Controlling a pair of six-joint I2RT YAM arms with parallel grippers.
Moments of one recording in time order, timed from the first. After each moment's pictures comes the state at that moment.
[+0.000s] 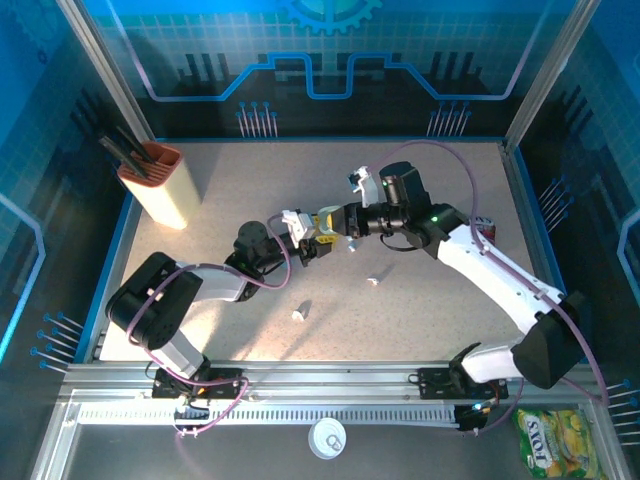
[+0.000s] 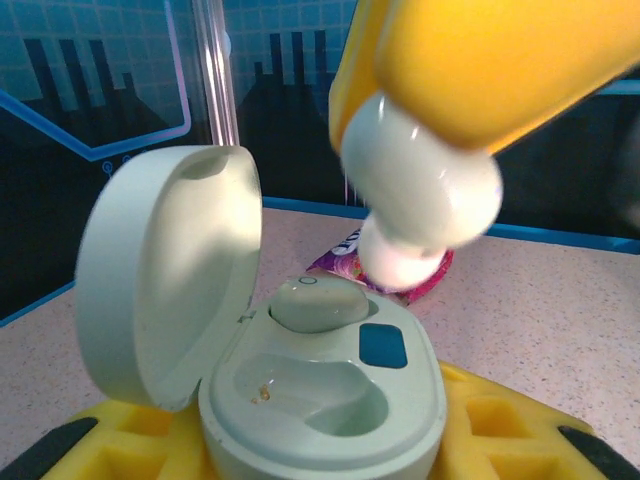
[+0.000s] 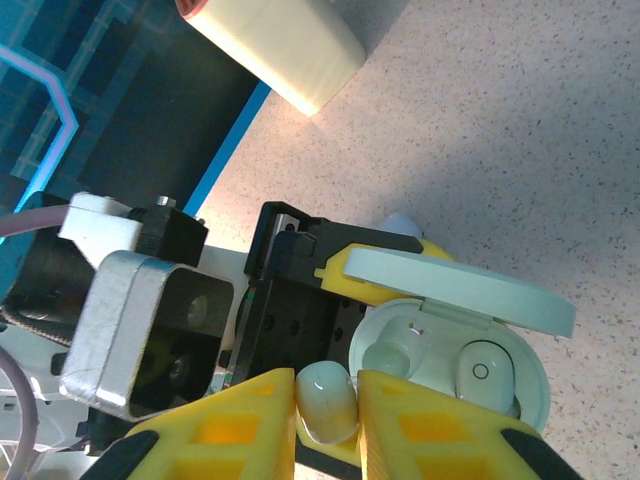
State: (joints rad) left arm -0.51 1.62 0.57 1.10 0.58 0.03; right arm 0.58 1.37 1.21 -0.45 -0.49 0.45
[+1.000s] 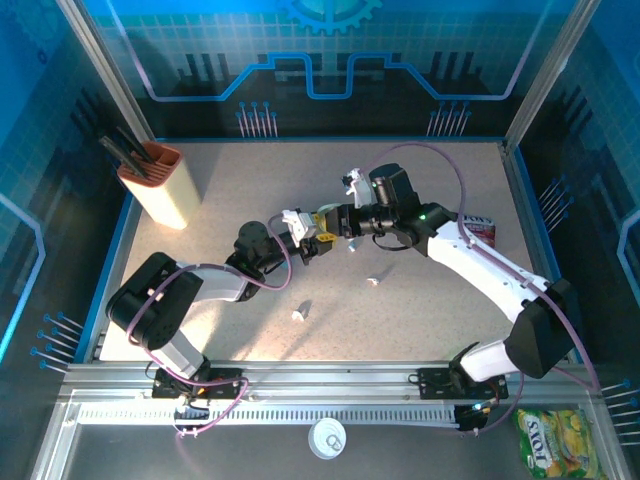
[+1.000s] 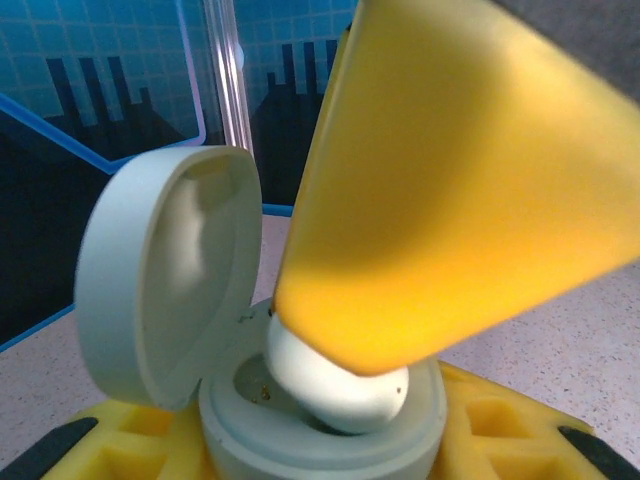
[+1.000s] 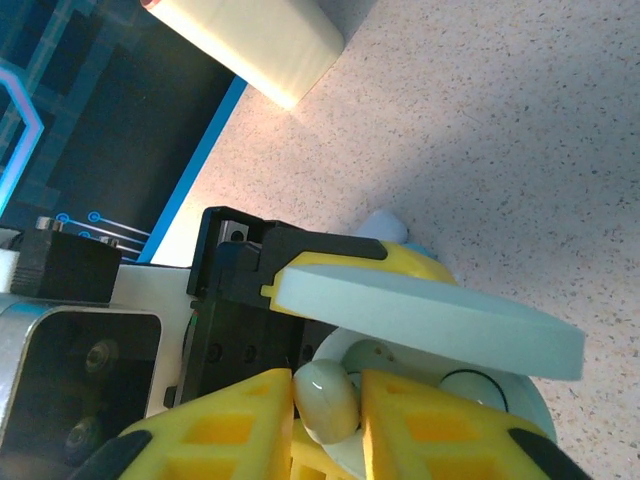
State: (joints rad) left arm -0.52 1.62 0.57 1.12 0.55 0.05; right arm 0.60 1.43 1.21 -0.42 -0.45 0.47
